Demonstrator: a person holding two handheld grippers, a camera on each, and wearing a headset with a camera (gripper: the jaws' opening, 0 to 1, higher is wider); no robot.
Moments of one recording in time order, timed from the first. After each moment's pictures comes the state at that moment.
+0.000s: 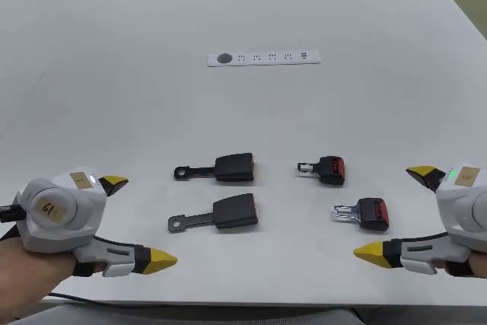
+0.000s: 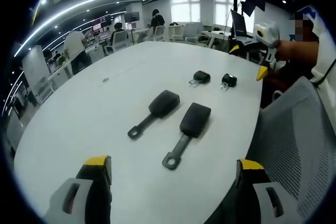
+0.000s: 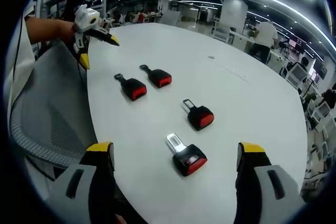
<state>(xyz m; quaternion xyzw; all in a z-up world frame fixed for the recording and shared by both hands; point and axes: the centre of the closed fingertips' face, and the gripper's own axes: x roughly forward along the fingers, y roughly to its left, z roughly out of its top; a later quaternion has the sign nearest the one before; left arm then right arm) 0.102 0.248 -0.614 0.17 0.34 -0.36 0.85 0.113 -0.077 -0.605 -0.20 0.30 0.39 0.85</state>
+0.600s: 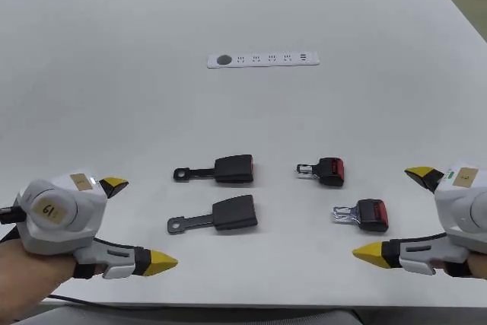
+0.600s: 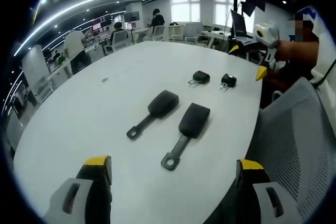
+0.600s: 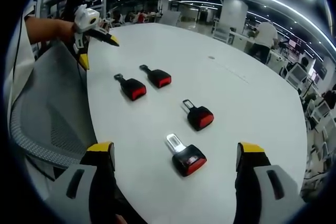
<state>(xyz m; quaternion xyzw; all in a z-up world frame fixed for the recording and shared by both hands) 0.101 0.245 -0.614 0.17 0.35 -0.36 0.85 0.113 -0.078 -0.604 -0.20 0.30 0.39 0.85</state>
